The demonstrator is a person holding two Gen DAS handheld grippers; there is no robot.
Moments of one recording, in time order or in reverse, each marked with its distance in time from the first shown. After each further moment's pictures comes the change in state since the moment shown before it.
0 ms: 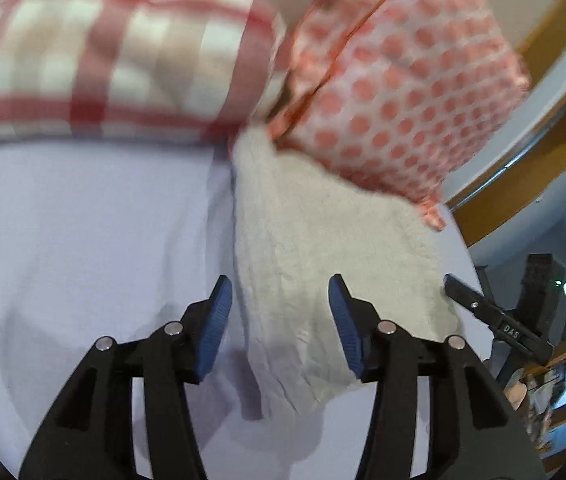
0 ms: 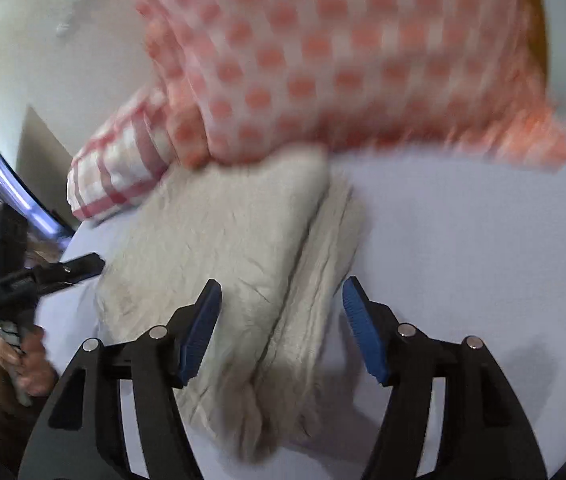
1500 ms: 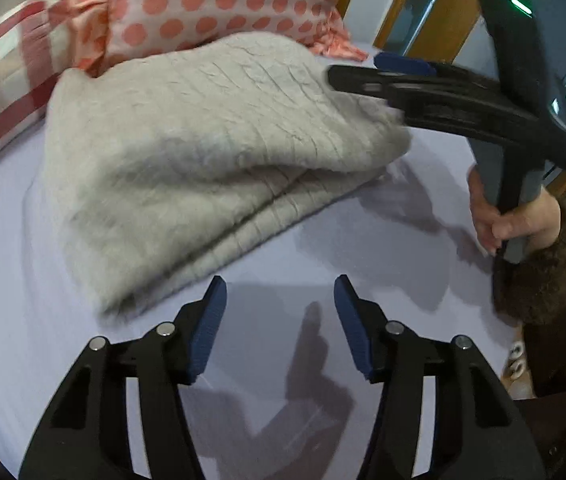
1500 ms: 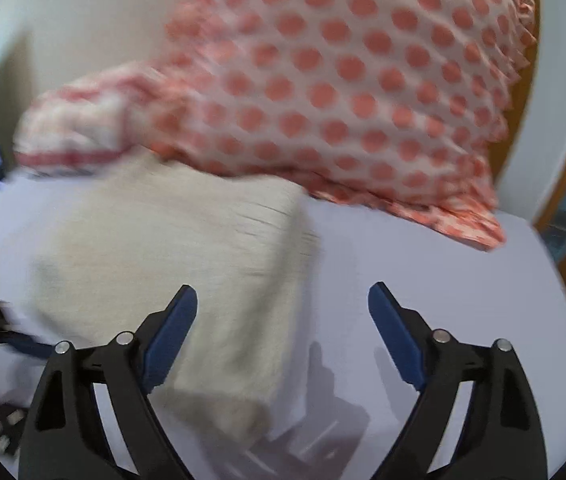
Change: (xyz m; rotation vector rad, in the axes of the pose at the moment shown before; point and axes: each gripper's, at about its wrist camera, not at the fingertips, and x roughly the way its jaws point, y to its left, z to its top) left arm 0.043 -0.095 -0.102 0.481 0.285 -0.006; right arm 0.000 0.037 -0.018 -0.241 -0.085 -0.232
